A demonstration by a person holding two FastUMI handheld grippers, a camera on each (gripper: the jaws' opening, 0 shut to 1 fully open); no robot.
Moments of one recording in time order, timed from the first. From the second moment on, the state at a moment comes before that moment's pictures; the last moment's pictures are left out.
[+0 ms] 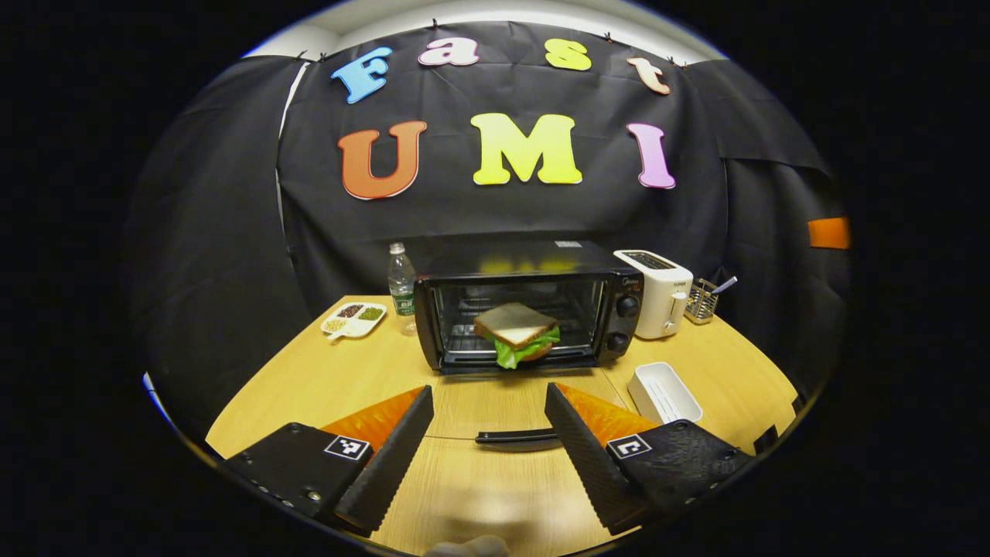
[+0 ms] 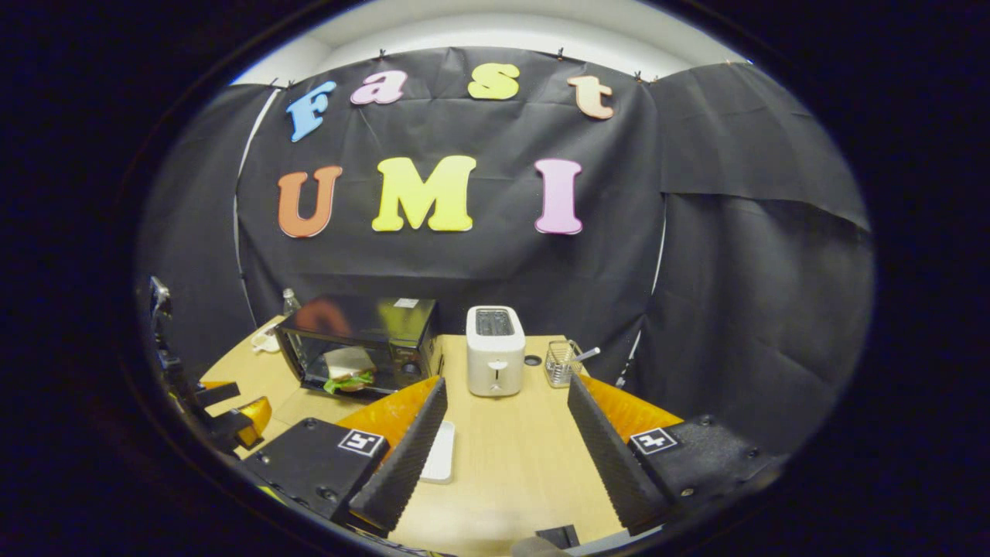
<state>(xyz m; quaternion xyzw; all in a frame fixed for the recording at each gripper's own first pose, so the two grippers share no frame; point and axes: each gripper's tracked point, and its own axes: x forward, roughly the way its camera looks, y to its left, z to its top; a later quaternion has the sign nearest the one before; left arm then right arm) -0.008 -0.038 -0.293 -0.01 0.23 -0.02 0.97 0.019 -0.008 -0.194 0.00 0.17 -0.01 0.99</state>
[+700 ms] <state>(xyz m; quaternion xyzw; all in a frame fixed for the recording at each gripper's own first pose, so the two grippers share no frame) -0.005 -0.090 -0.420 -0.01 0.32 -0.04 0.94 -0.019 -0.049 -0.204 -0.02 0.21 -0.04 0.98</state>
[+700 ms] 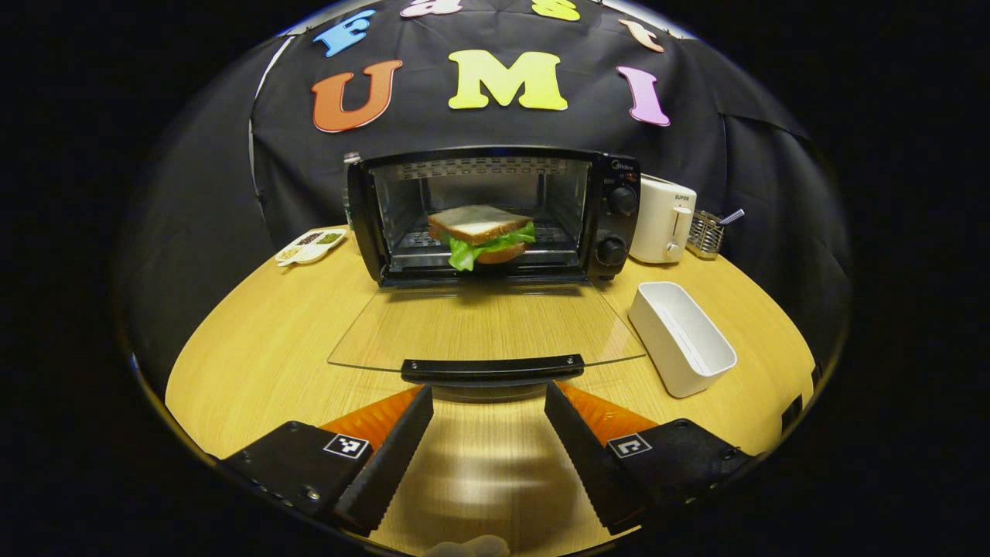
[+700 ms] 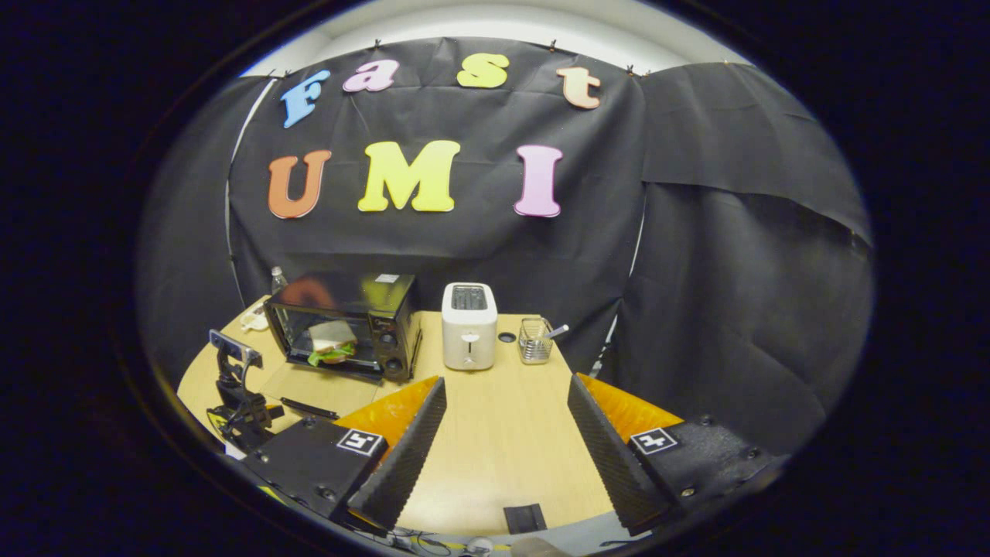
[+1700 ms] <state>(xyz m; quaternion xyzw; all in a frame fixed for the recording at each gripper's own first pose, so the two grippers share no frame) 0.016 -0.088 -0.400 -0.02 0.32 -0.04 0.94 -0.003 -0.040 -0.208 -0.02 0.21 -0.03 0.98</state>
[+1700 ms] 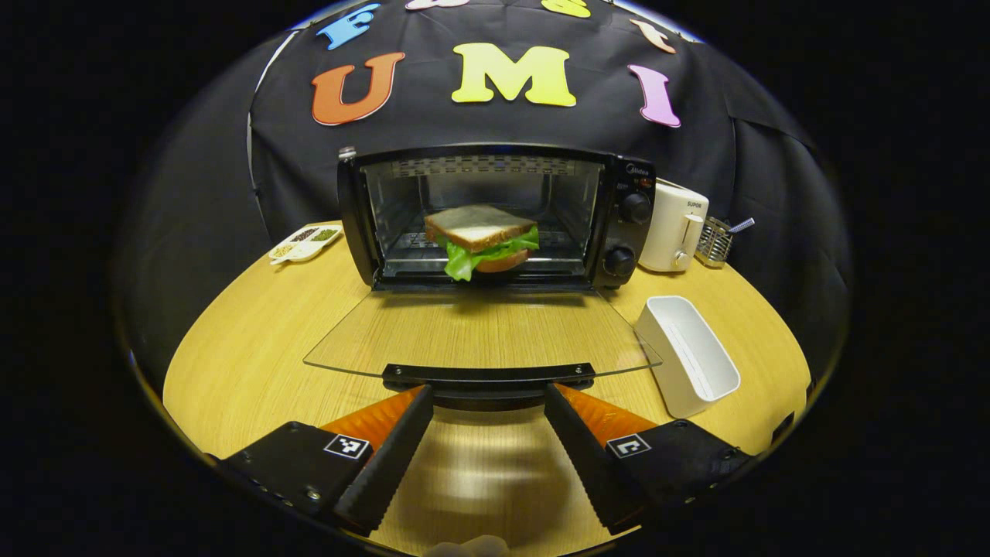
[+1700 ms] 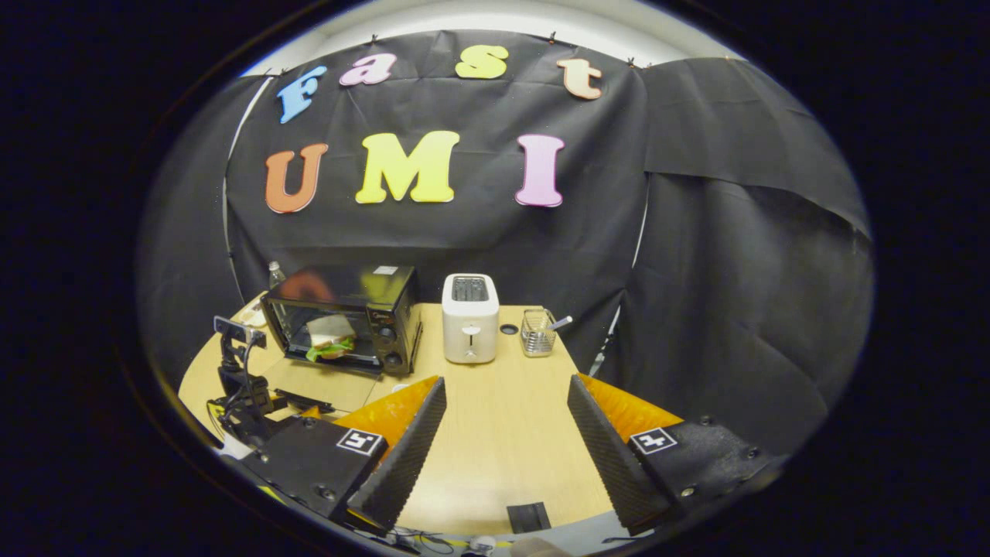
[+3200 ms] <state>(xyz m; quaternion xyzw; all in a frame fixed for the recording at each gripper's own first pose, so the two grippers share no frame) 0.100 -0.063 -0.256 0.00 0.19 -0.03 0.98 0.028 -0.019 -0.185 0.00 0.19 -0.02 0.98</state>
